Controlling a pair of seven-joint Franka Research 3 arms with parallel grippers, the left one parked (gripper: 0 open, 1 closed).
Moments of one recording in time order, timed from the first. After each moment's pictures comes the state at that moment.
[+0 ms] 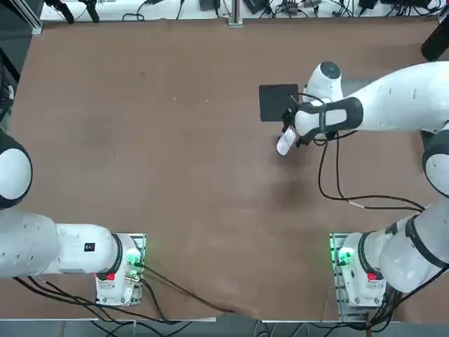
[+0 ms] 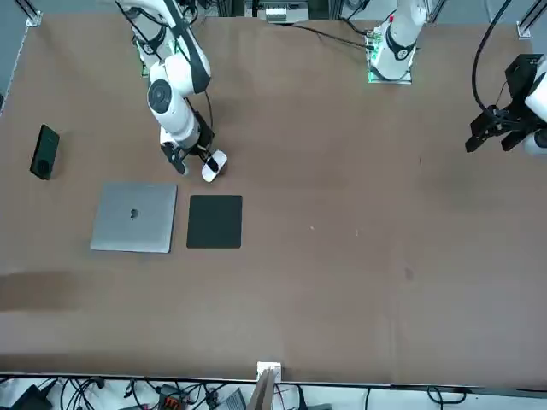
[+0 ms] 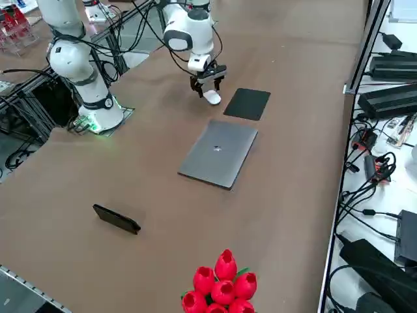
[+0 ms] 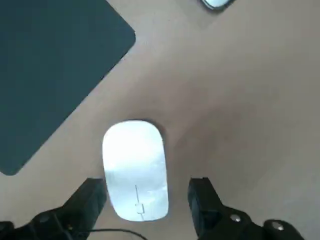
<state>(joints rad) 0.57 0.20 -0.02 -2.46 0.29 2.67 1.04</state>
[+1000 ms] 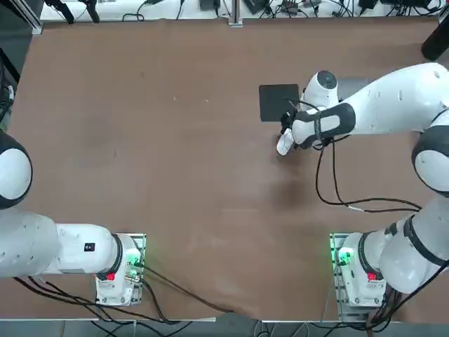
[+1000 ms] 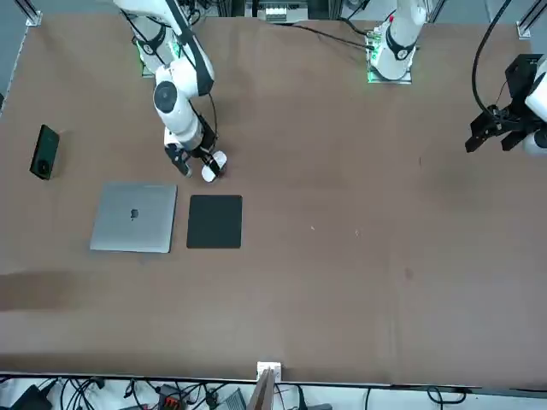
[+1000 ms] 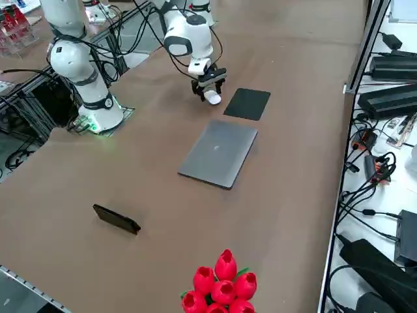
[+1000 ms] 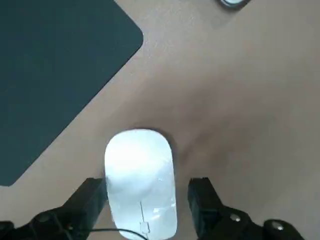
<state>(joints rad) 0.59 0.26 -0.02 -2.47 0.29 2.78 1.05</state>
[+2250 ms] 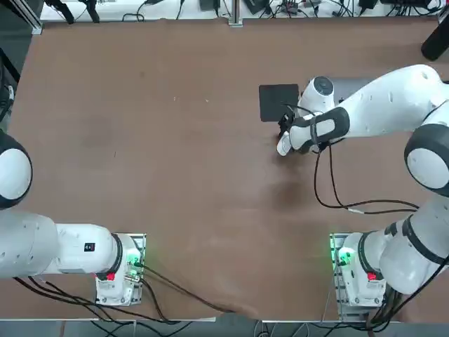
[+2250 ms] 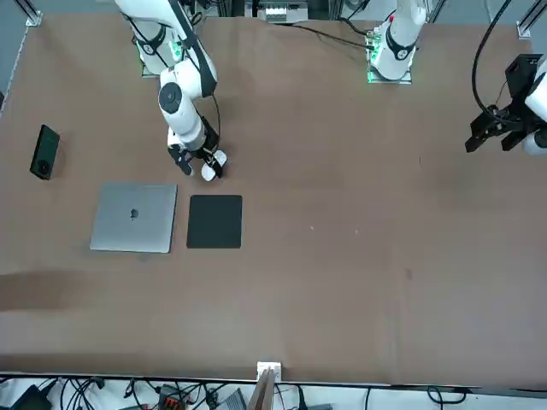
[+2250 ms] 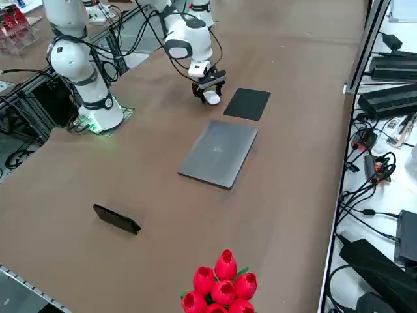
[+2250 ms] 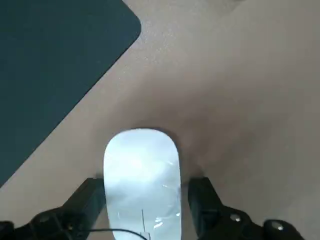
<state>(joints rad) 0.61 0.30 -0.02 -2.47 0.29 2.83 1.06</state>
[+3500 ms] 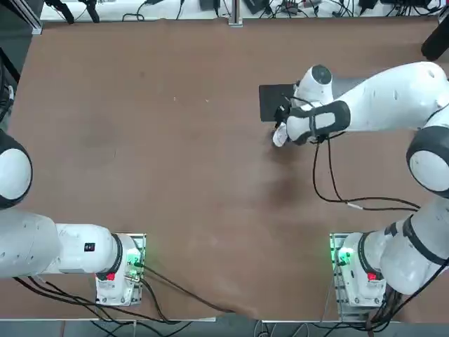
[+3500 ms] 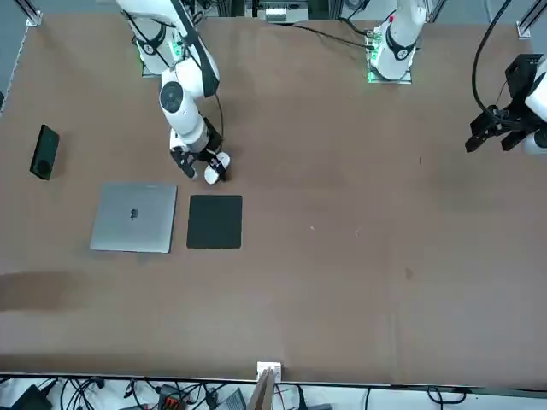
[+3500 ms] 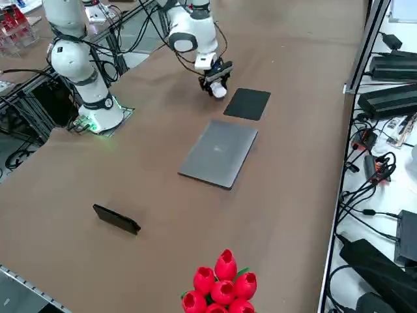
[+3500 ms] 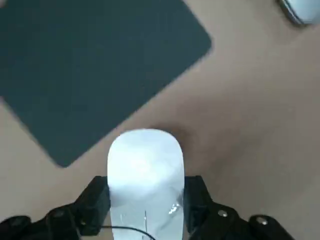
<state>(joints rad) 0.62 0.27 -0.03 -2.36 0.28 2.75 0.95</state>
